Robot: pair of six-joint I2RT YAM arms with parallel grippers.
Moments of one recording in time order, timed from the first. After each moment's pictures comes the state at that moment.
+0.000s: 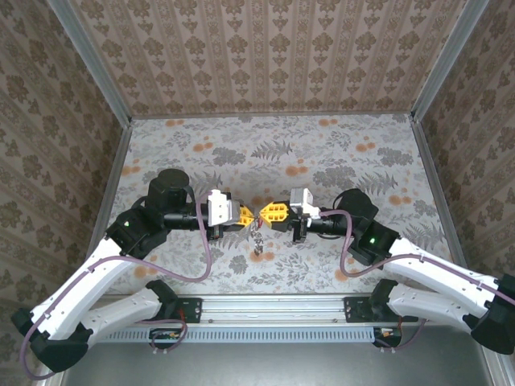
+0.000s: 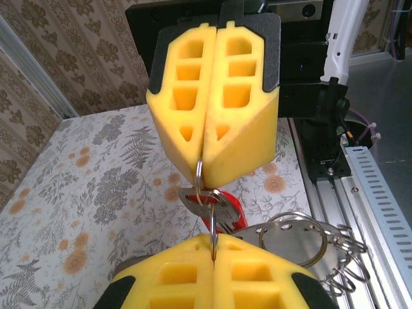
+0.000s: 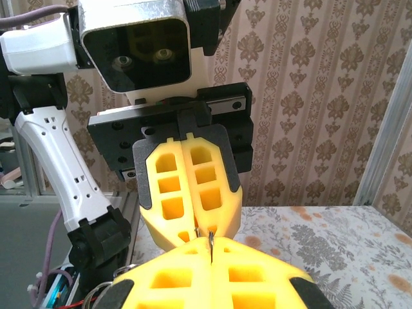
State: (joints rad) left arm -0.78 0.87 1.04 -0.59 0.69 0.53; right arm 0.85 0.94 0.71 0.33 -0.52 -0.08
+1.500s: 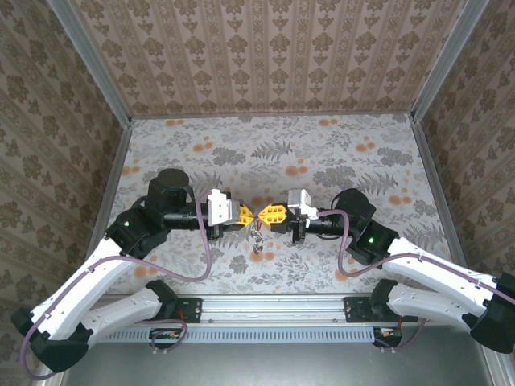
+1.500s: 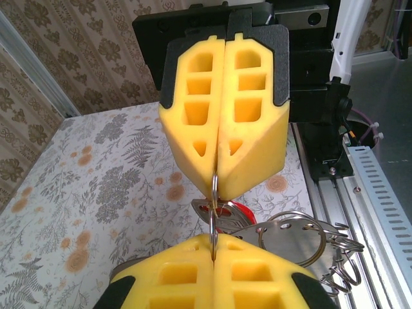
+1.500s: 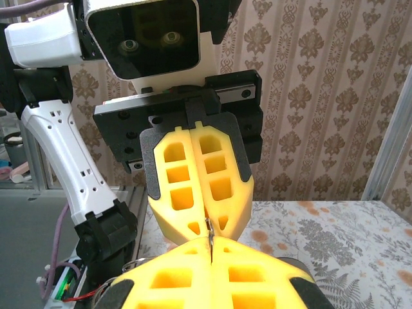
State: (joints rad) left arm -0.78 0.87 1.04 -0.59 0.68 0.53; right arm 0.85 0.95 0.71 0.32 -0.53 -0.08
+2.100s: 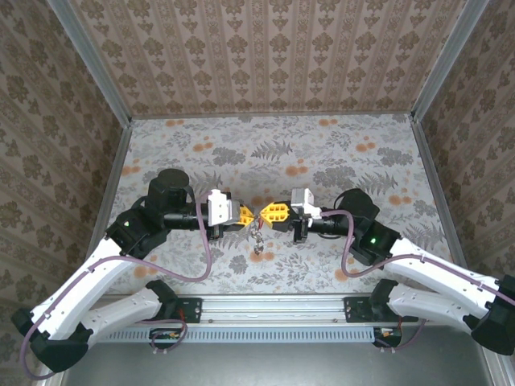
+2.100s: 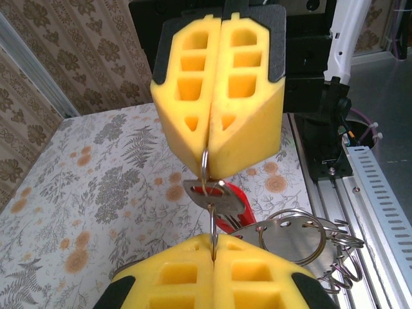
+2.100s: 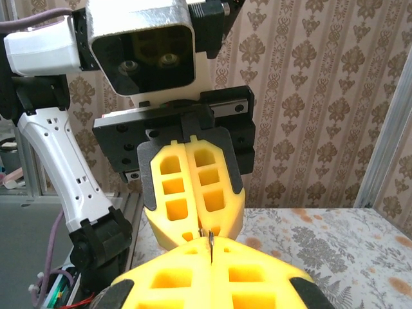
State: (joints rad) left arm -0.78 0.87 1.04 -0.59 0.68 0.53; right arm 0.85 0.94 0.71 0.33 -0.52 -0.08
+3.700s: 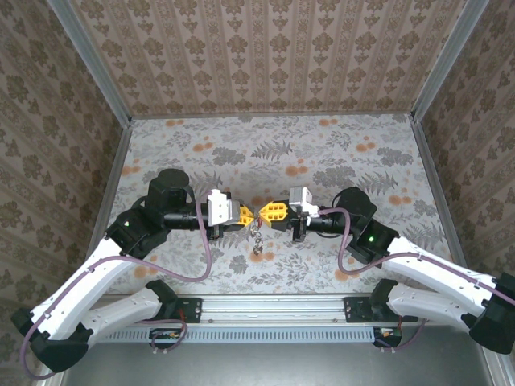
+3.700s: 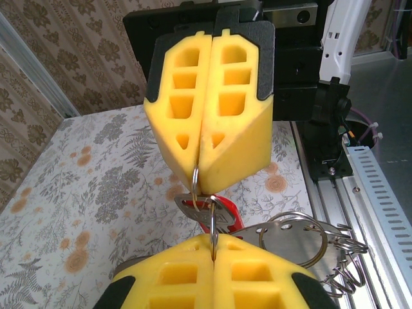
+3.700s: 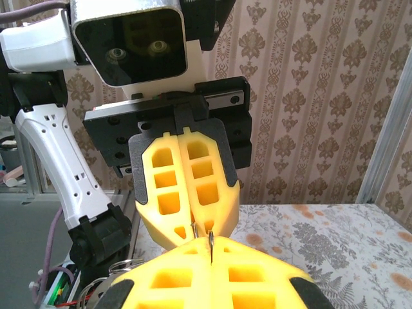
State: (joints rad) left arm -0.78 0.87 1.04 -0.59 0.68 0.53; right arm 0.83 0.95 0.71 0.34 -0.54 -0.07
